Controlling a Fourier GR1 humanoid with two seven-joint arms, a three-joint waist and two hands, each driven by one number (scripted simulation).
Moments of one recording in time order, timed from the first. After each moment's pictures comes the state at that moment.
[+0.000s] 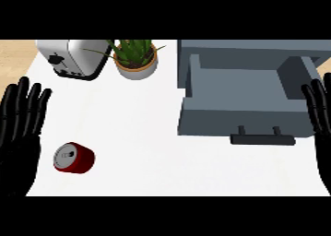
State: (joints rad) left arm 0.03 0.08 -0.03 -2.10 0.00 0.01 0.00; right arm 0.01 -0.12 -0.02 -2.10 0.01 0.03 -0.01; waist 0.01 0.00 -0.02
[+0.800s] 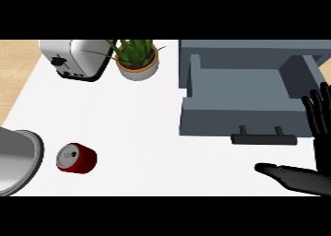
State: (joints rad) left arm 0.46 0.00 0.03 -2.37 -0.09 0.32 0.27; right arm 0.05 -0.08 -0.08 -2.06 -0.02 -0.05 0.19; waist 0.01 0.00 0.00
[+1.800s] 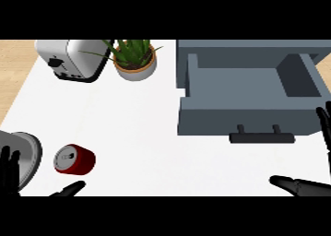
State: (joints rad) left arm 0.42 0.00 -0.06 -2.16 -0.12 0.43 0.20; right arm 0.14 -0.08 -0.14 -2.09 -0.07 0.01 0.15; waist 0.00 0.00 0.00
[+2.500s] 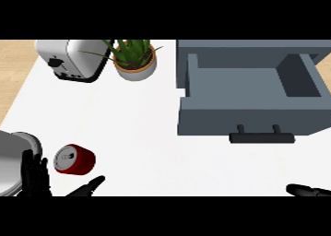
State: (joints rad) left arm 0.41 0.00 -0.10 -1.81 0.00 0.55 -0.10; right arm 0.17 -0.10 -0.22 -2.14 -0.12 0.05 0.16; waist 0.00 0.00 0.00
